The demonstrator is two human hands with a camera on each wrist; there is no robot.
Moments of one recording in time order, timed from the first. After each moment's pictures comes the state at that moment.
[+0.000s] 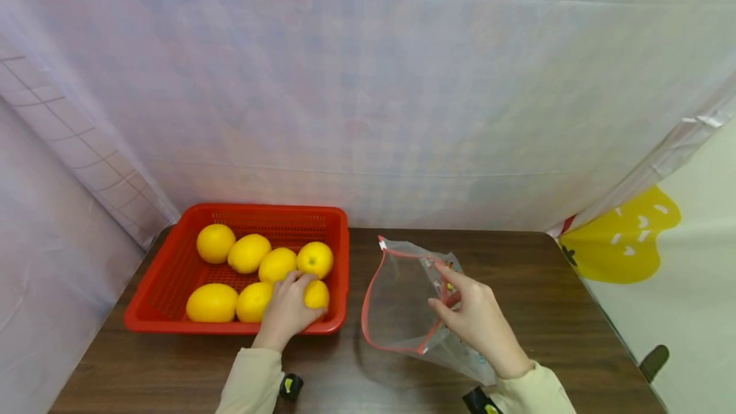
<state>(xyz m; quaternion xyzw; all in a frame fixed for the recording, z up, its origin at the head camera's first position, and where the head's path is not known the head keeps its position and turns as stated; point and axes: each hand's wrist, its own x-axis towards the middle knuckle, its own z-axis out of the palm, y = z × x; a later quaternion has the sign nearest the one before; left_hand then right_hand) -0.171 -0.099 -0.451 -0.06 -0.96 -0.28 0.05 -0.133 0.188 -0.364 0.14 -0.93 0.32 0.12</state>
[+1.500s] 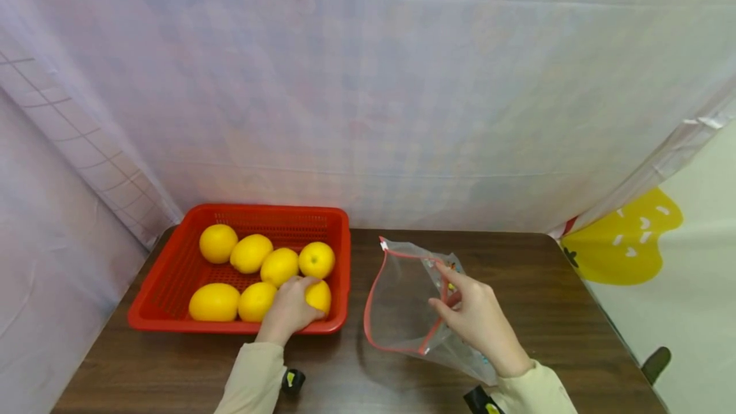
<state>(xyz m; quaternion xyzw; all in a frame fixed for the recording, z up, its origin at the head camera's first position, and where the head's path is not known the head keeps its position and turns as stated) -0.177 -0.100 -0.450 -0.05 -0.95 -0.32 -0.01 -0.134 0.187 -0.362 0.15 -0.93 0.30 0.12</state>
